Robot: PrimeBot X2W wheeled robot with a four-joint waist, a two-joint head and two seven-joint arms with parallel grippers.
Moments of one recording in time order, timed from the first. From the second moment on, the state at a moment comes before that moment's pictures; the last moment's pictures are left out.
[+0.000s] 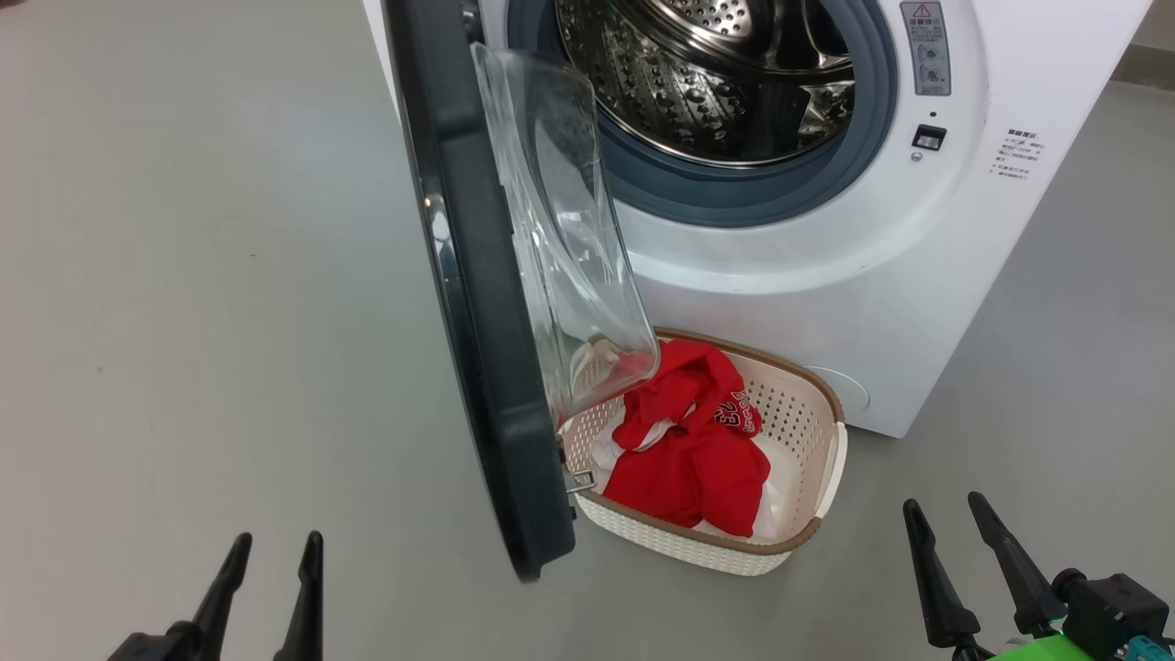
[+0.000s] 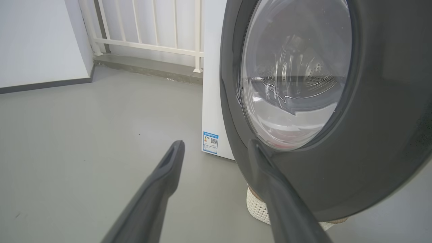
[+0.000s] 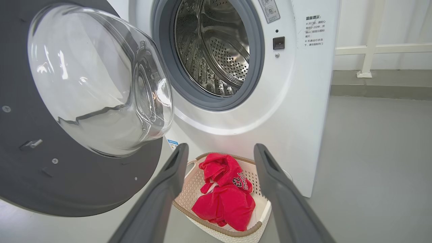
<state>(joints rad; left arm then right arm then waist) 0.02 0.11 0.03 0.23 -0.28 -0.13 -0.25 0.12 -0.09 0.01 0.16 0.38 0.12 -0.26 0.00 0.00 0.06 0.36</state>
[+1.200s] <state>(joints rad) -0.16 0.31 -0.33 0.03 -0.59 -0.12 -0.25 0.09 -0.08 0.01 0.15 0.38 0.12 -0.26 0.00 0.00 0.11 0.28</state>
